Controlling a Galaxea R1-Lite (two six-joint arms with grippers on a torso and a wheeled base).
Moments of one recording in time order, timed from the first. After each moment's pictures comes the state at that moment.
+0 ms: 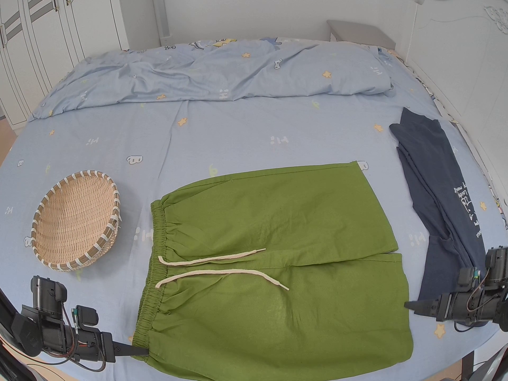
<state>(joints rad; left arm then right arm) 0.10 1.68 -0.02 -0.59 -0.81 -0.16 -0.11 1.59 -0.05 -0.75 0.56 0.14</state>
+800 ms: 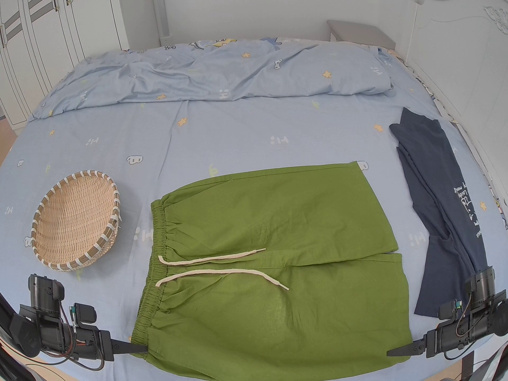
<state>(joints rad) 0.10 1.66 -0.02 -0.60 -0.82 -0.16 0.00 1.66 -0.02 -0.48 0.67 0.06</state>
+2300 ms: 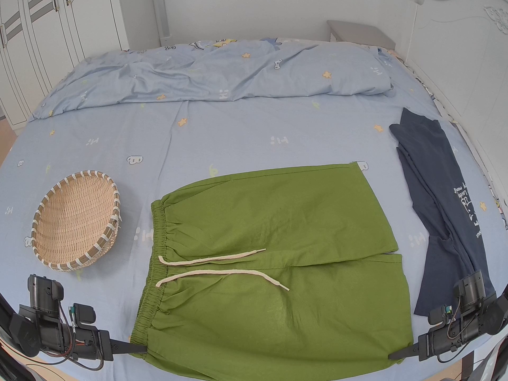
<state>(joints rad) 0.12 1.66 -0.02 -0.59 -0.82 -0.16 0.03 1.81 -0.02 -0.54 0.68 0.06</state>
